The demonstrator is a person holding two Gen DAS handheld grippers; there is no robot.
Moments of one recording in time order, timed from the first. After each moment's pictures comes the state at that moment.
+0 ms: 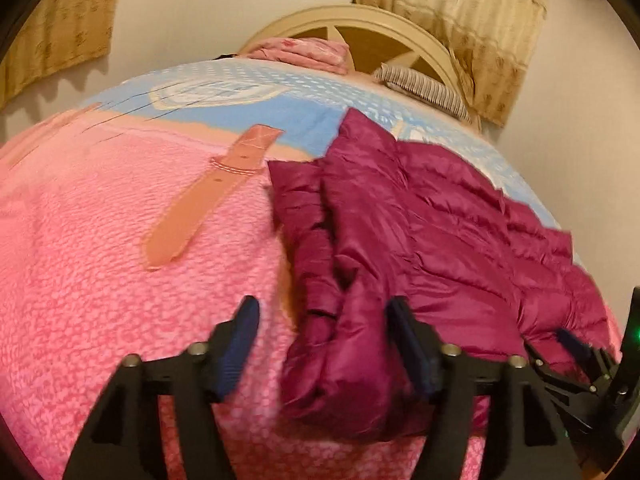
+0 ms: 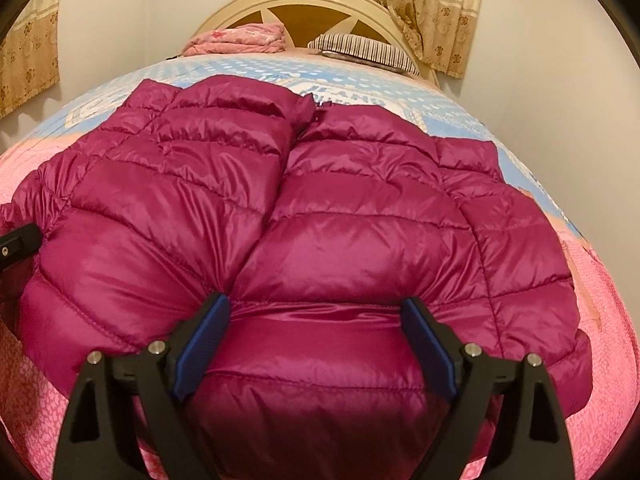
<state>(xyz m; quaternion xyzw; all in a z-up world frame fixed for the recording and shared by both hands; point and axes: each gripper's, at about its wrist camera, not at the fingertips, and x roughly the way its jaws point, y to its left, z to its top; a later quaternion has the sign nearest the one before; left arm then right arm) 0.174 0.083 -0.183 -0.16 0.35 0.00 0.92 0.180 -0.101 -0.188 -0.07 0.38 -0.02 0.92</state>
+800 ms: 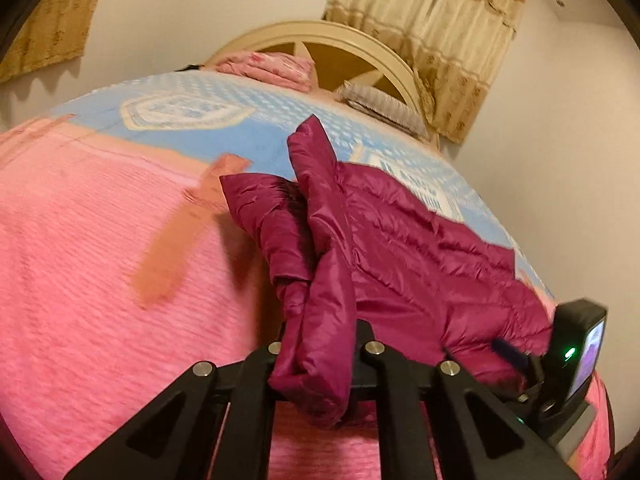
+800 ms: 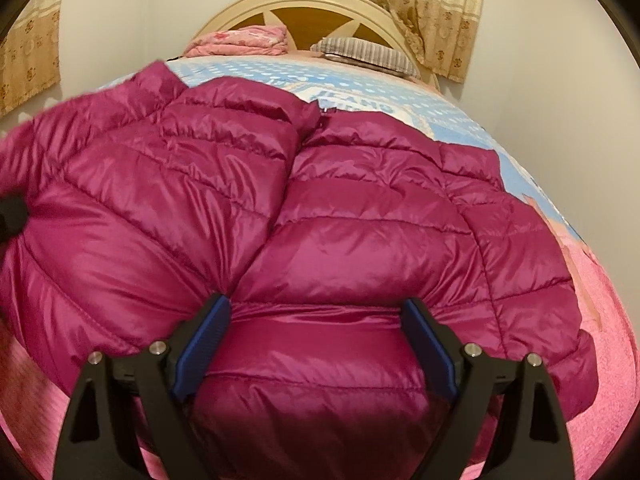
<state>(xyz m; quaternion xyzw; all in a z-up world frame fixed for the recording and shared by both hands) 0.162 0.106 -0.143 -0.18 0.31 -0.06 0.93 0.180 -0.069 -0.186 -0.08 0.38 -0.02 0.92</state>
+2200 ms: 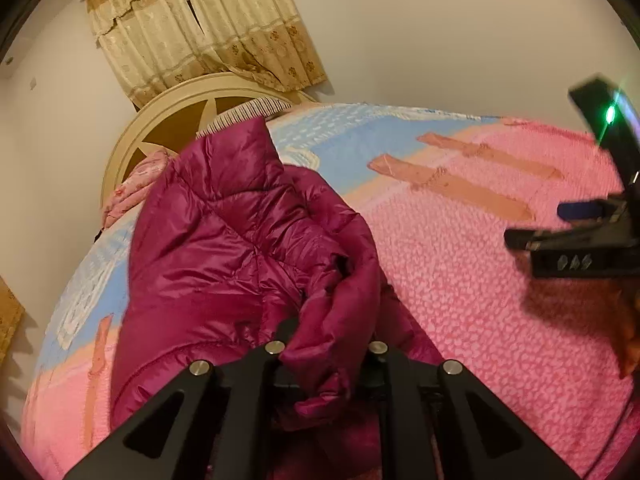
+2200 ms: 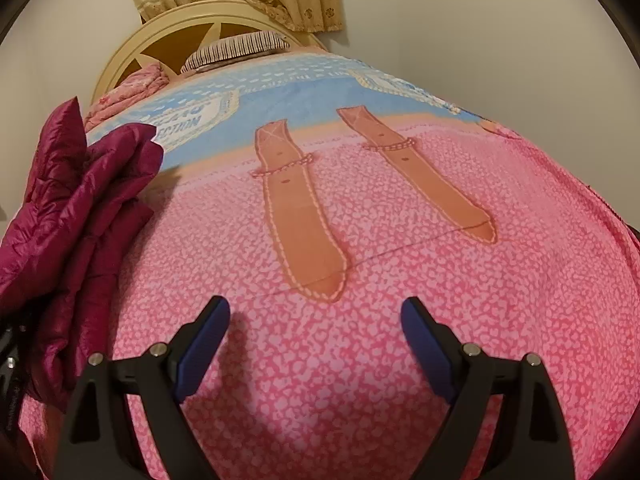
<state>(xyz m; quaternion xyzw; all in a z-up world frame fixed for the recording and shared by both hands) 0.166 -0.160 -0.146 0.22 0.26 -0.18 0.92 0.141 -0.319 -0.180 0.10 0.39 -0.13 0.91</state>
